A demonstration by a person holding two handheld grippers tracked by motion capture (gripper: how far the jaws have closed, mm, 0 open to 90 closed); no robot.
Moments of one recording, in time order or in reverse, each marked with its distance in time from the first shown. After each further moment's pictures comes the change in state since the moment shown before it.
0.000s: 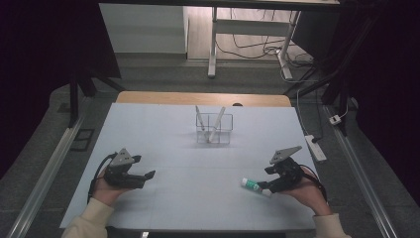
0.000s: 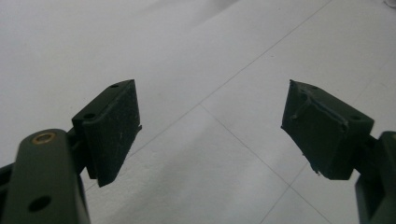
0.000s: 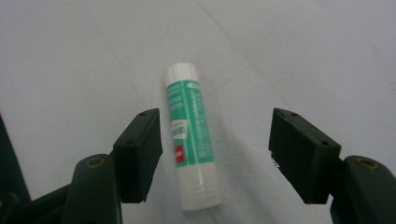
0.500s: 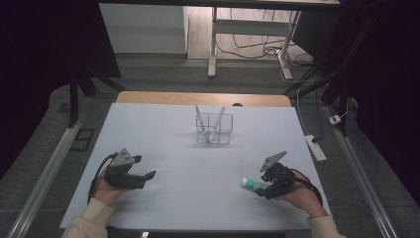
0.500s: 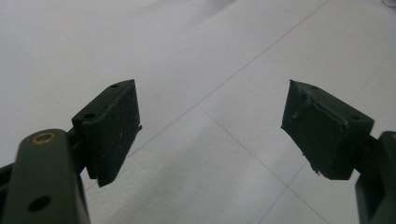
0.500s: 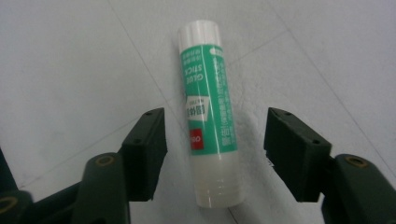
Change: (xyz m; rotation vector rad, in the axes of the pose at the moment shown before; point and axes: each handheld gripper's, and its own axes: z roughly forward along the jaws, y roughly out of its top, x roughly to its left) left arm -0.001 0.001 0.001 0.003 -0.004 0.005; right arm 0.014 0.001 0.023 0.165 -0.011 -0.056
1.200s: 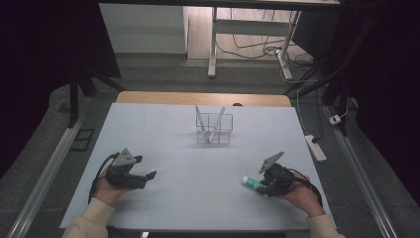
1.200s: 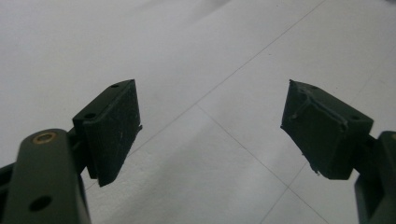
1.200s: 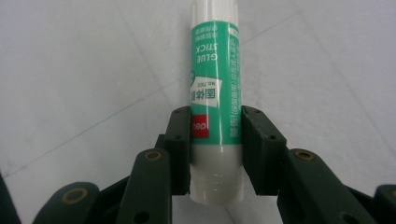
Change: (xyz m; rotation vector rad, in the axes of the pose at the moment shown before) left arm 0.000 0.001 0.003 0.008 -0.005 0.004; right arm -0.005 -0.002 0.008 0.044 0.022 -0.022
